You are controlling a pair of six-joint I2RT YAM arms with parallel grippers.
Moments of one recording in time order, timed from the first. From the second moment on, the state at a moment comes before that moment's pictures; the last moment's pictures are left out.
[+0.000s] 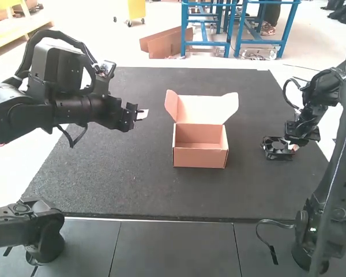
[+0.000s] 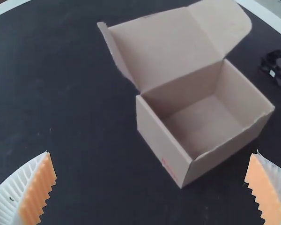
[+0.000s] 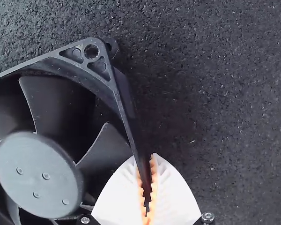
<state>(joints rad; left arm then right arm) -0.62 0.75 0.73 -0.45 -0.02 -0.04 -0.23 2.00 1.29 -0.73 -0.03 -0.03</state>
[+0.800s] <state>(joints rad) -0.61 0.75 0.71 -0.42 -0.02 -0.04 -0.08 1.34 1.30 -1.01 -0.27 0.24</state>
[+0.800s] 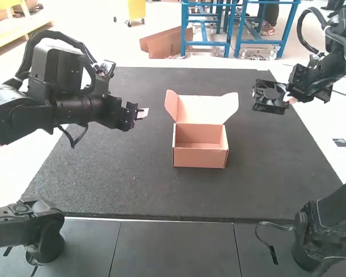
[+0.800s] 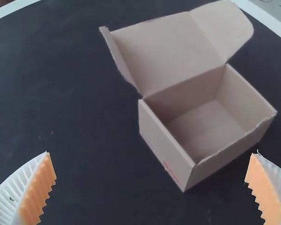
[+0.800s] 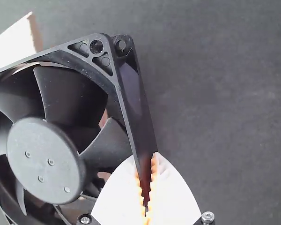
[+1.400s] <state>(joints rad) -0.60 0.75 0.69 -0.42 -0.02 -0.04 0.32 1.29 1.26 -1.00 -0.26 0.45</state>
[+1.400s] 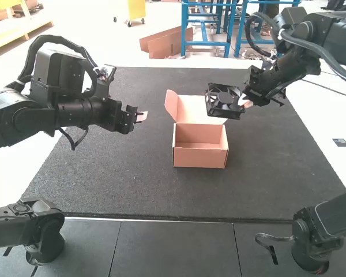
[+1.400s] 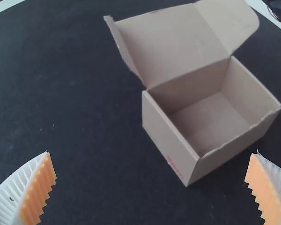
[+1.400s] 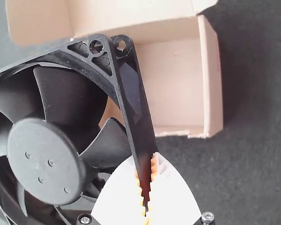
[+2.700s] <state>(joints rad) -0.60 0.69 0.74 -0.52 -0.02 -0.01 0.48 1.75 1.28 -0.75 -0.15 0.54</state>
